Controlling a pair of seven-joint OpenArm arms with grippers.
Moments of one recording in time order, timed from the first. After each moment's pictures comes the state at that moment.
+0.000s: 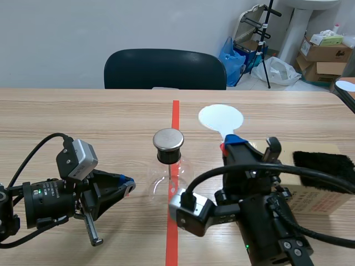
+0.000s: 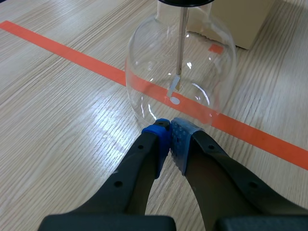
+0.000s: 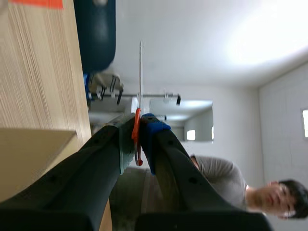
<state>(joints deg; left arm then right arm) 1.3 -26.7 20.8 64.6 7.5 -40.5 -30.5 -25.7 17.0 -28.5 93.4 -91.3 -29.0 -16.8</state>
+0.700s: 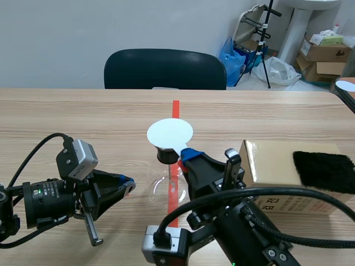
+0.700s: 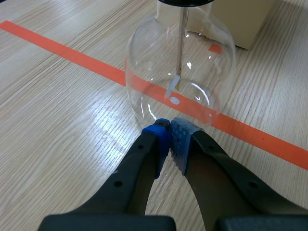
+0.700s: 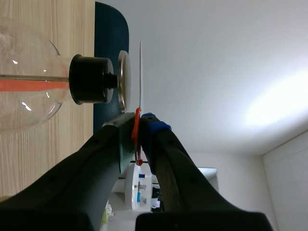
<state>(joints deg) 1.3 -26.7 20.8 64.6 7.5 -40.5 -30.5 -25.7 17.0 -28.5 93.4 -91.3 -27.8 1.4</state>
